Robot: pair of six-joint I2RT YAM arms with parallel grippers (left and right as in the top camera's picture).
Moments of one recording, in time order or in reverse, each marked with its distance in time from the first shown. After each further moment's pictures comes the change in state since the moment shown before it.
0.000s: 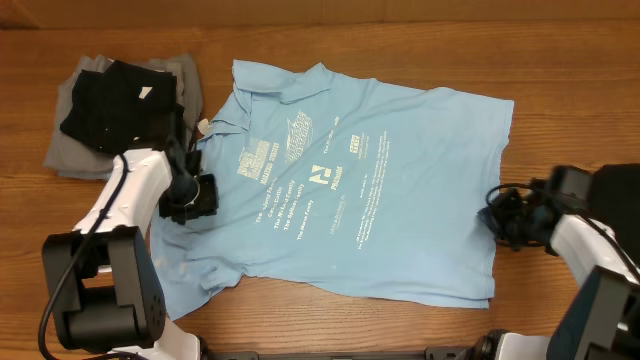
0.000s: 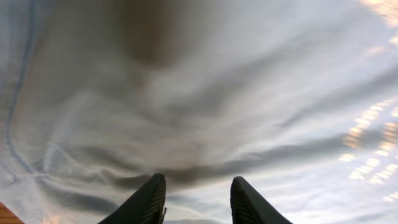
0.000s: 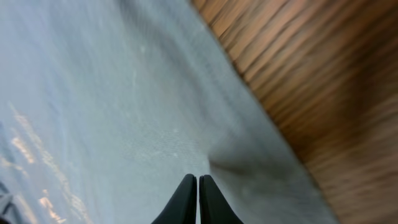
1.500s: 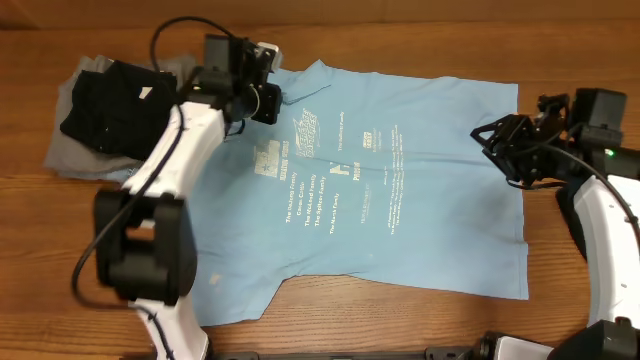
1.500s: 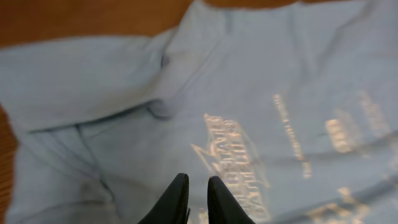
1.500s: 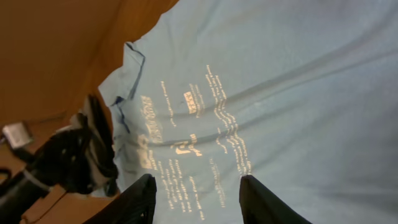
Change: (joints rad) left arm -0.229 0.242 0.374 0.528 0.227 0.159; right arm 0.126 -0.096 0.510 -0.364 -0.183 -0.065
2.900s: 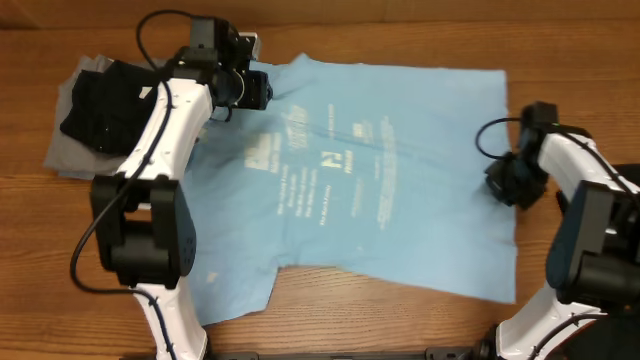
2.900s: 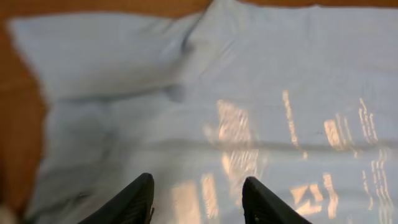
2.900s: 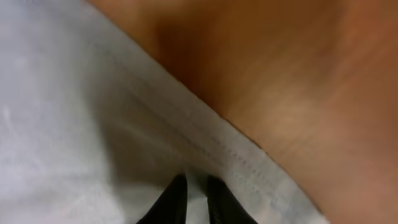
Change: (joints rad) left arm 0.060 0.063 0.232 -0.286 -0.014 -0.082; right arm -0.039 0.488 0.022 -0.089 0.627 0.196
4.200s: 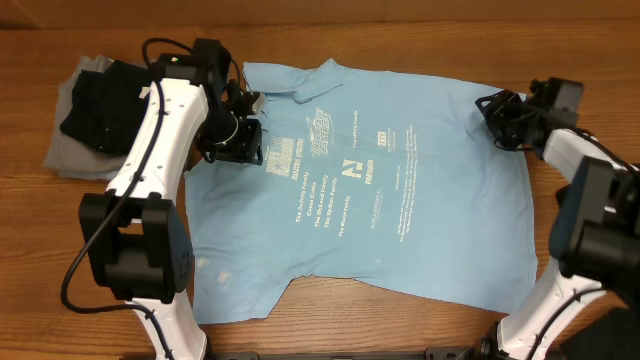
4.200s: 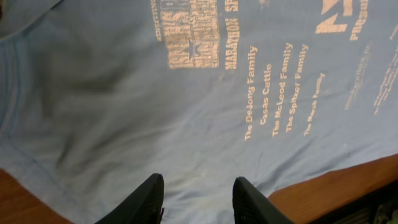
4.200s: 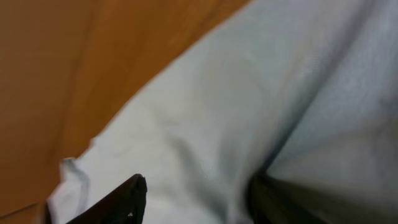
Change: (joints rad) left arm -0.009 -0.071 0.009 -0.613 -0.008 0.132; right arm -0.034 0.133 0.070 0.792 -0.581 -0.058
